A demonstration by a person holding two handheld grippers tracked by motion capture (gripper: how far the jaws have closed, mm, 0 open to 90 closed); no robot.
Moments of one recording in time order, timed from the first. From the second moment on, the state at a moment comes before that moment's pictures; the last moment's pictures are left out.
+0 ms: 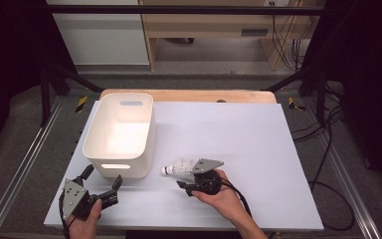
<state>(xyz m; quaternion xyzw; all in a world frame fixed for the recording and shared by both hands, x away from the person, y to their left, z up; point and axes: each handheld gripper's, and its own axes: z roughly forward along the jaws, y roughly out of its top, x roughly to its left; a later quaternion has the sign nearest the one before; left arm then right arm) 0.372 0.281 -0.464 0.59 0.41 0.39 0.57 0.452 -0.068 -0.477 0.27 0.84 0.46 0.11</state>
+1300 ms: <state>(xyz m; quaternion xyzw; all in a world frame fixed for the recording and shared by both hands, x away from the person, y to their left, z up) 0.372 0.278 -0.464 0.60 0.41 0.39 0.57 0.466 -0.064 -0.482 0.31 0.83 0.45 0.12</state>
